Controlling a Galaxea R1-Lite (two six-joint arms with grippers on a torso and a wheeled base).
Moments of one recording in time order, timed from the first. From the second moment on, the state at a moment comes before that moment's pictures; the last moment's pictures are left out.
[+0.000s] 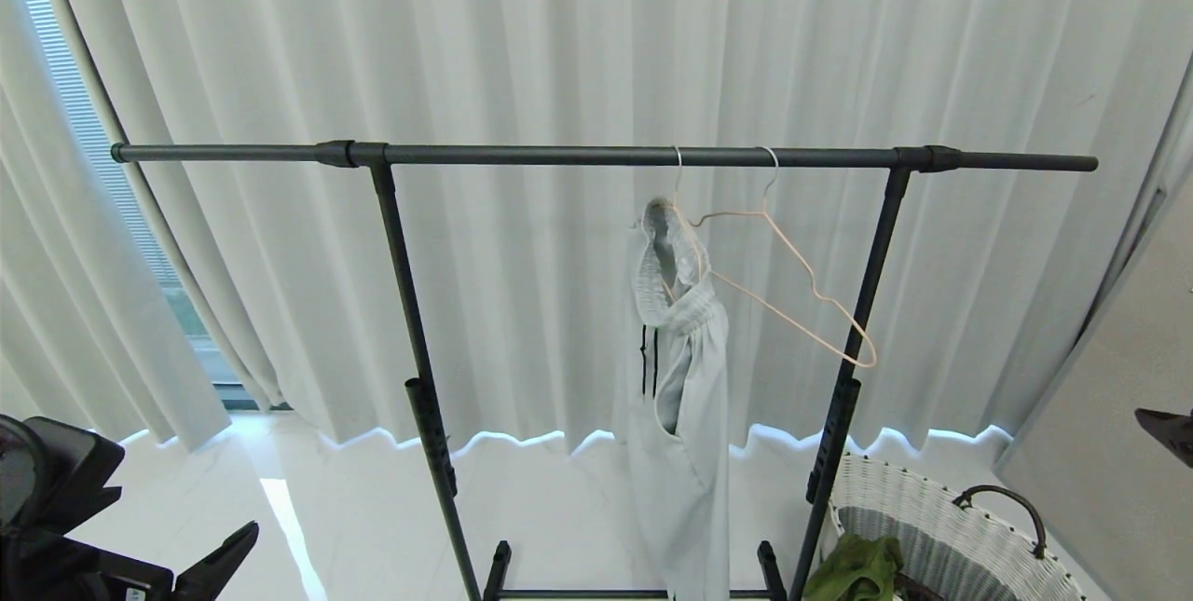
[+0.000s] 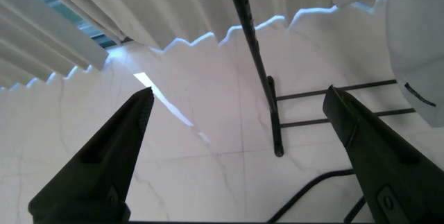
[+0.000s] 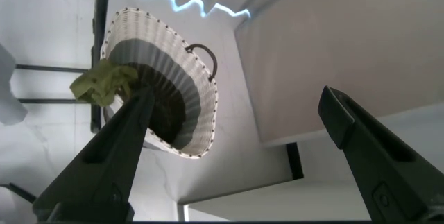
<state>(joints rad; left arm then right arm) 0.02 0.96 -0.23 -0.23 0.04 0.33 0.27 1.10 -0.82 0.32 -0.53 -0.18</state>
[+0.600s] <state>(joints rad) 0.00 0.96 -0.26 -0.23 0.03 0.33 0.27 1.10 -0.76 0.32 -0.53 -0.18</state>
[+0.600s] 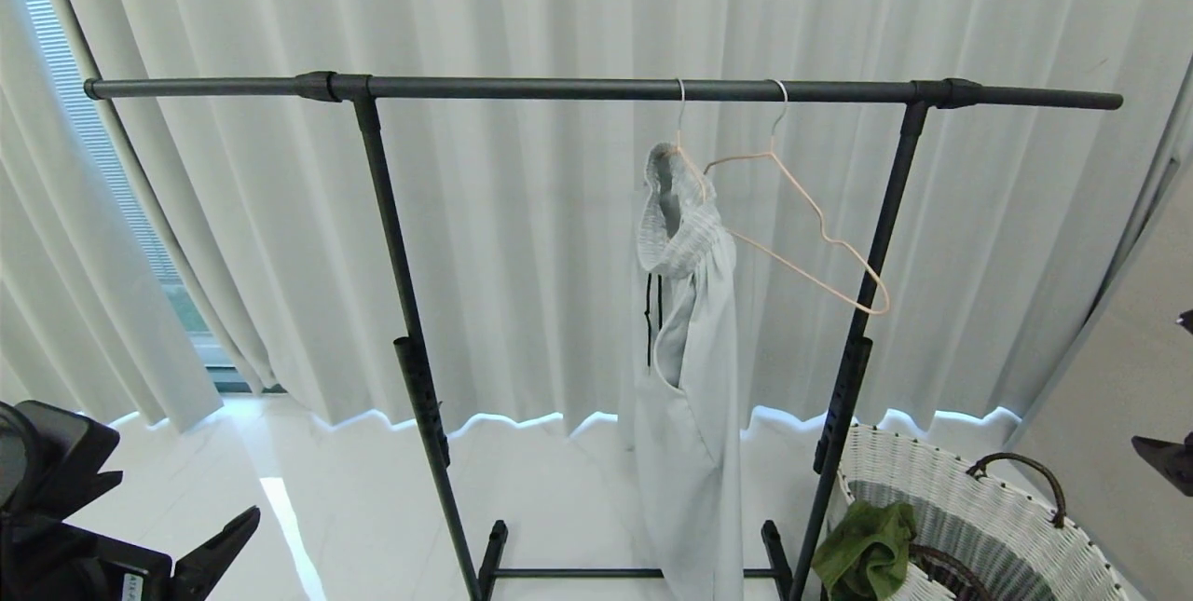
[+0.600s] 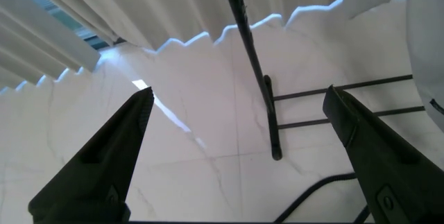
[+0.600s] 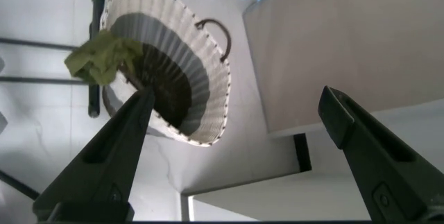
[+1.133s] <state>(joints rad) -0.08 0.98 -0.33 -0.23 0.03 0.33 0.26 1.09 -0.65 0.32 -0.53 -0.18</state>
